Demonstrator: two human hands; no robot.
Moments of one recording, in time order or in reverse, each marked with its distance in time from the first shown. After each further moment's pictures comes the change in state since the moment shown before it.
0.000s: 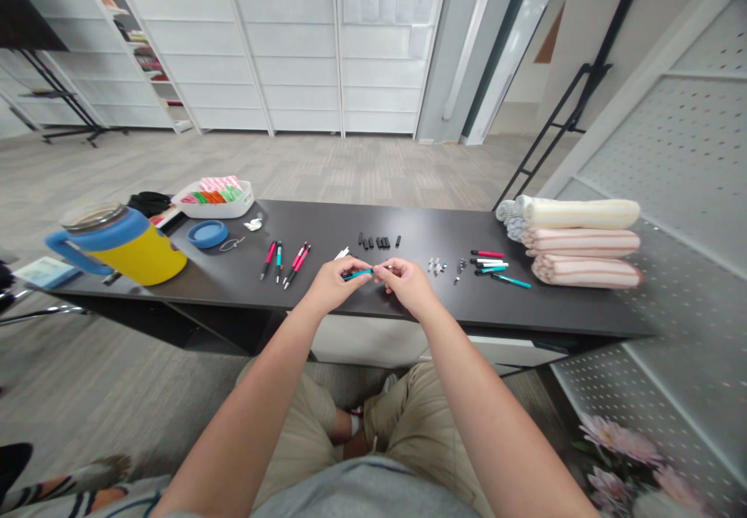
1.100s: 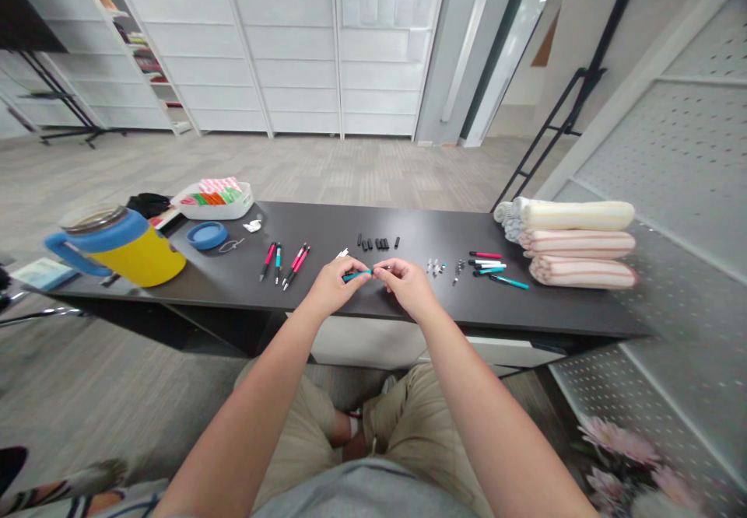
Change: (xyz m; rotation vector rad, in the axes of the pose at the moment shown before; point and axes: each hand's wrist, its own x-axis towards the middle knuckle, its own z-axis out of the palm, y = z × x) left_hand 0.000 0.003 -0.001 0.110 0.026 0.070; right_hand -0.001 0.000 0.000 -0.017 0.060 -0.060
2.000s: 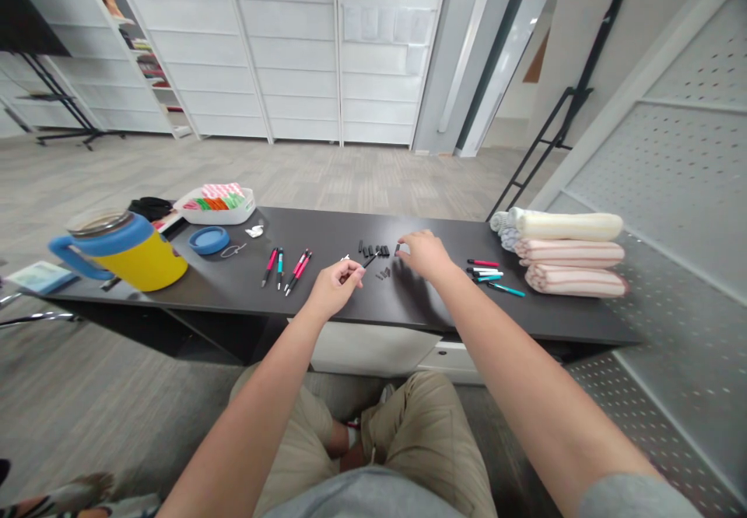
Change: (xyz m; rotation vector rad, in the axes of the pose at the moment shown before) left_hand -0.001 -0.003 -0.002 -0.180 0.067 -0.149; right_hand 0.080 -0.029 -0.064 -1.287 -0.049 -0.130
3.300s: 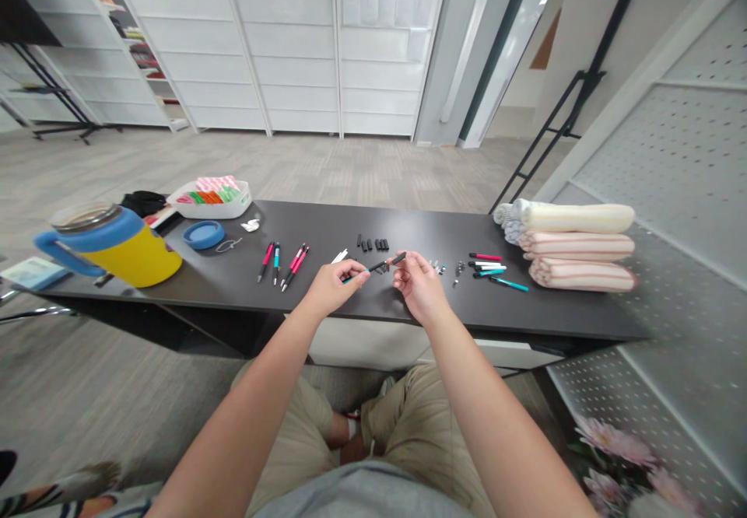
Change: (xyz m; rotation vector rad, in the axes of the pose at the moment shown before) left_hand 0.000 -0.003 0.005 0.055 -0.077 -0.009; right_hand -0.079 -0.058 0.036 1.956 0.192 0.339
